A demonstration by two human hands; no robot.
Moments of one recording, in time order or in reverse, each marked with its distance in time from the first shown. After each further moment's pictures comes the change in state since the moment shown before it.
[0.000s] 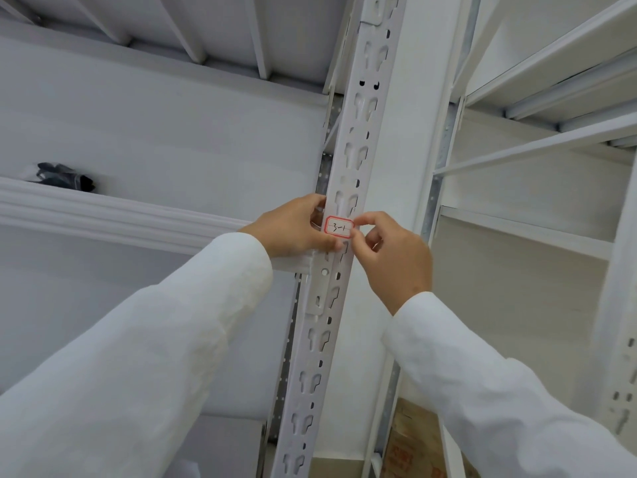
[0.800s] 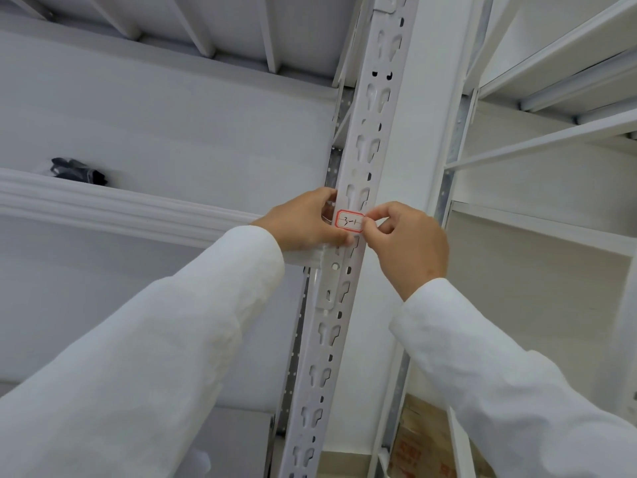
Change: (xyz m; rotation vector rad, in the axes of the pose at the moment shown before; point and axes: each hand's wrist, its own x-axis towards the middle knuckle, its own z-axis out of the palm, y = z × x) left_hand -0.002 0.000 0.000 0.027 0.012 -0.005; right_hand 0.011 -0.010 -0.005 -0.010 -0.047 0.160
